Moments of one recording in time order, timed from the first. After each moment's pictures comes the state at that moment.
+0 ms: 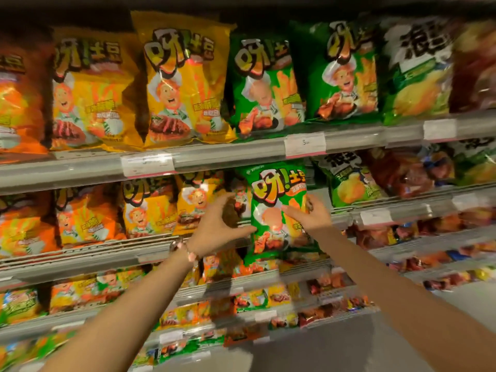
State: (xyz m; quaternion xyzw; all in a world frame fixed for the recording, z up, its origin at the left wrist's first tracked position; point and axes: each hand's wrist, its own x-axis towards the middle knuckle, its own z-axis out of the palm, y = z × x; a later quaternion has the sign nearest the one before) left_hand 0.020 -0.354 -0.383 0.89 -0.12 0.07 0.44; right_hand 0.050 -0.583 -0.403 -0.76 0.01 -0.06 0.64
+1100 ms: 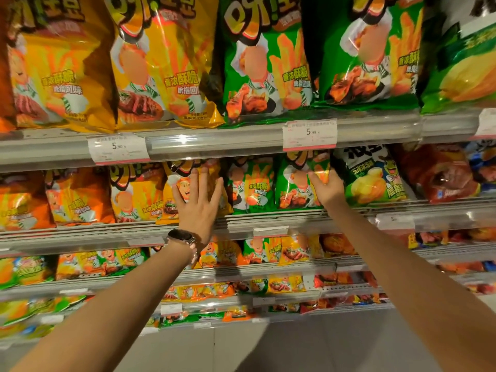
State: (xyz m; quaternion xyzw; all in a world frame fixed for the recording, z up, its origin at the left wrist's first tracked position) left_hand 0.068 -0.360 -0.435 0.98 0.03 0.17 -0.12; right_hand 0.168 -0.631 -0.431 -0.82 0.06 -0.11 0.56
